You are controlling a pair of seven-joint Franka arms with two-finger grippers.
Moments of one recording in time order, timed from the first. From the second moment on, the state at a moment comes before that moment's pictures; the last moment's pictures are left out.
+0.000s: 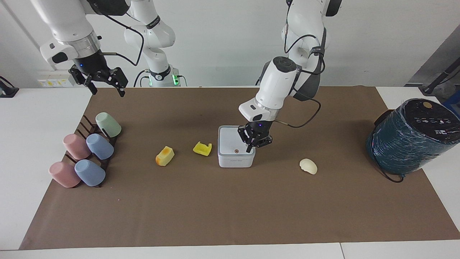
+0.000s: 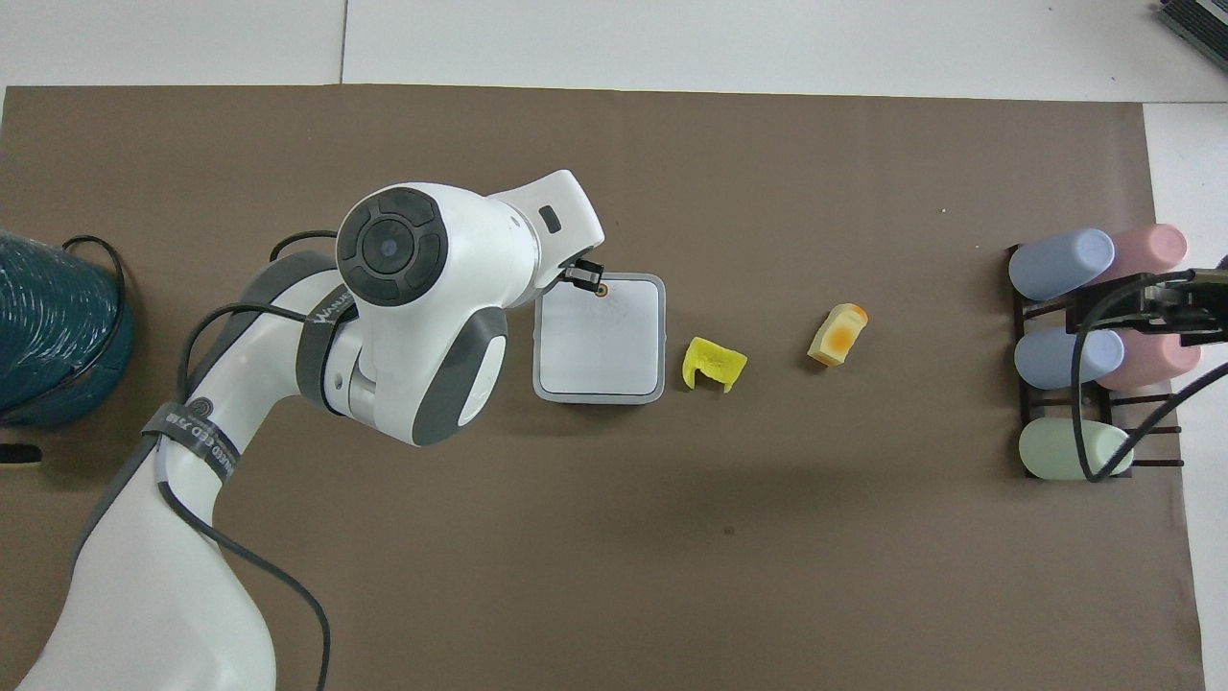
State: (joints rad) left arm -0.56 0.34 0.00 -1.69 -0.14 2.36 -0.08; right arm -0.02 -0.07 0.01 -1.67 -0.01 1.63 0.12
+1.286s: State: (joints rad) left arm -0.57 0.13 0.03 -1.68 -0.14 1.98 -0.08; right arm 0.13 0.14 0.02 -1.96 0.06 2.19 0.21
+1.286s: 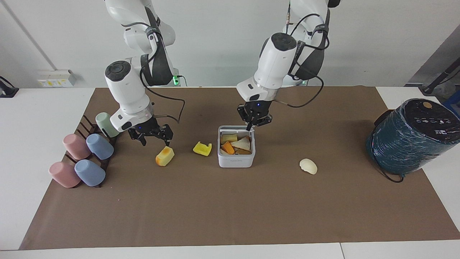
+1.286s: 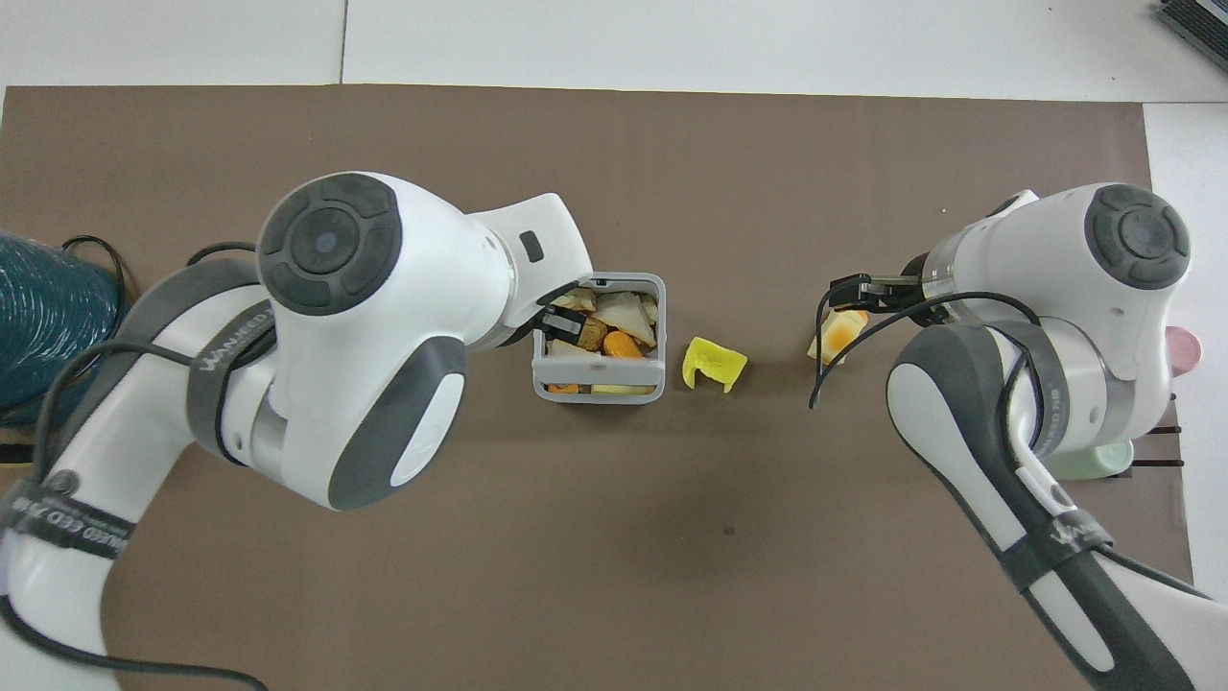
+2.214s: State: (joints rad) left arm -0.21 -0.07 0.05 -1.69 -0.04 1.62 -0.02; right arm 0.14 0.24 0.01 -2.10 0.06 2.41 0.21
